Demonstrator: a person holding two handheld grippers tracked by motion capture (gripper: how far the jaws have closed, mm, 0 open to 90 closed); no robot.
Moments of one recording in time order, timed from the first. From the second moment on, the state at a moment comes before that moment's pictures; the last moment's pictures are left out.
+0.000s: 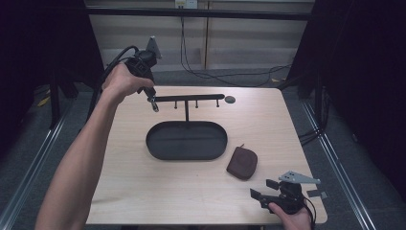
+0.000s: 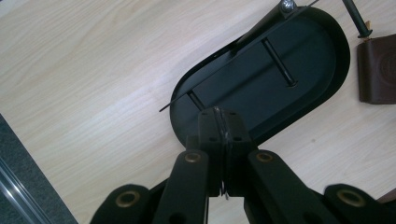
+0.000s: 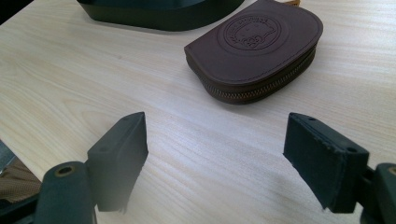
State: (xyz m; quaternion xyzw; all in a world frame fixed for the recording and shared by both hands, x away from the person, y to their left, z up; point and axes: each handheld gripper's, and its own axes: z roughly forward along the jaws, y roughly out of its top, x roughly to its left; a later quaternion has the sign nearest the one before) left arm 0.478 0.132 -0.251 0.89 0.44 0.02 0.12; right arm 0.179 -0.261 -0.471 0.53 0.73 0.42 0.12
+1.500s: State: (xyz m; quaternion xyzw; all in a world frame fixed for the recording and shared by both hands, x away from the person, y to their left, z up) left arm 0.460 0.165 -0.273 0.89 0.44 0.03 0.13; right arm 0.180 -0.260 -0.470 0.53 0.73 0.42 0.12
